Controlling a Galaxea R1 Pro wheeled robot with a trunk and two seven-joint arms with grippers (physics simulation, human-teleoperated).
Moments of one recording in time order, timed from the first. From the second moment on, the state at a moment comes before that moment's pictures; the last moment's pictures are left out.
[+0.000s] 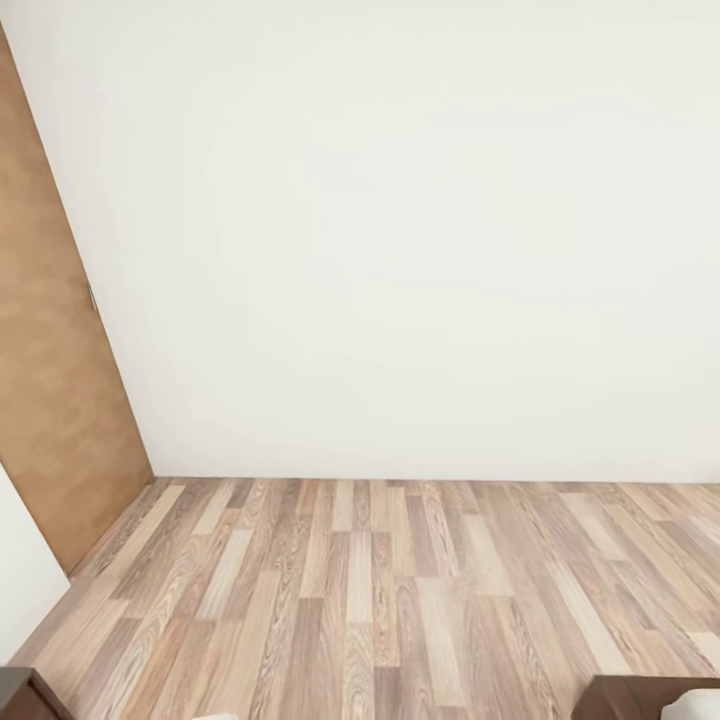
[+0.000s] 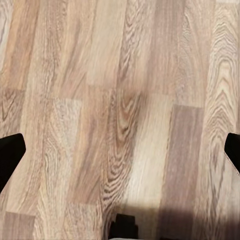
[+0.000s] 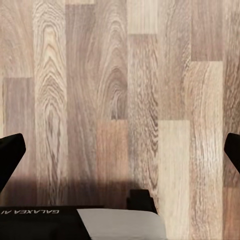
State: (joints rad) left arm -0.36 0.03 -0.08 -0.12 0.16 -0.08 0.10; right arm -0.41 0.03 0.20 0.00 -0.22 -0.05 -0.02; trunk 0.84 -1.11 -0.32
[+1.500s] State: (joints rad) left arm -0.32 0.00 -0.08 -0.12 0.16 -0.22 0.10; right arm -0.37 0.02 0.20 0.00 -0.22 -0.13 -0.02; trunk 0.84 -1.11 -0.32
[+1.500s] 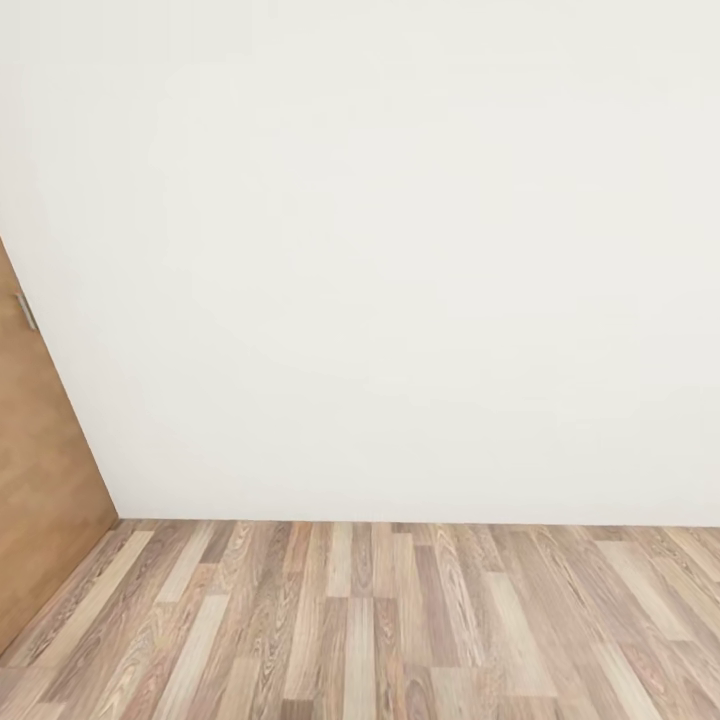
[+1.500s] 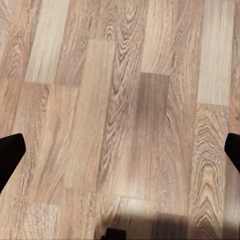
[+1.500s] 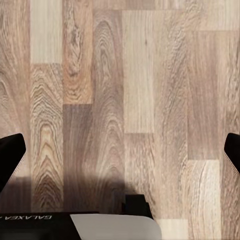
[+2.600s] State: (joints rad) left arm -0.31 0.00 -0.08 -0.12 0.16 -0.22 0.10; right arm -0.37 0.02 0.20 0.00 -0.21 -0.13 -0.02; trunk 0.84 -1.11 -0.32
